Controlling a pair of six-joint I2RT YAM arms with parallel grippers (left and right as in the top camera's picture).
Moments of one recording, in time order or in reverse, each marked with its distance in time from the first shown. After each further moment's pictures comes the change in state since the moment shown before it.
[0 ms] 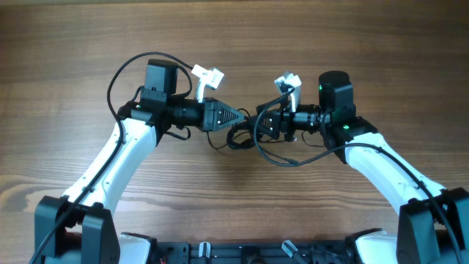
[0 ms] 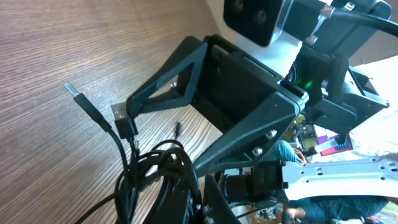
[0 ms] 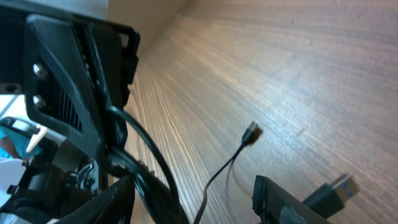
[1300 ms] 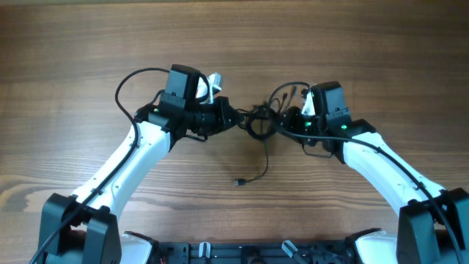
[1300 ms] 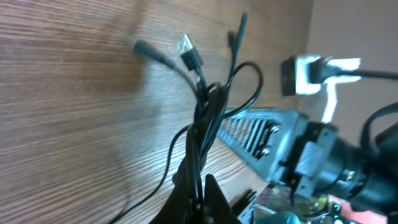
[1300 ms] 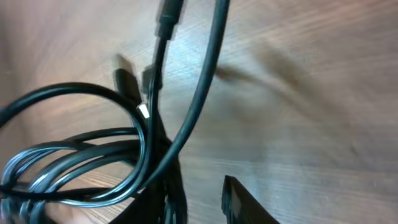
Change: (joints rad) left arm -0.120 0.001 0.000 -0.029 -0.449 -0.467; right arm 0.017 -0.002 0.011 -0.349 0.549 0.587
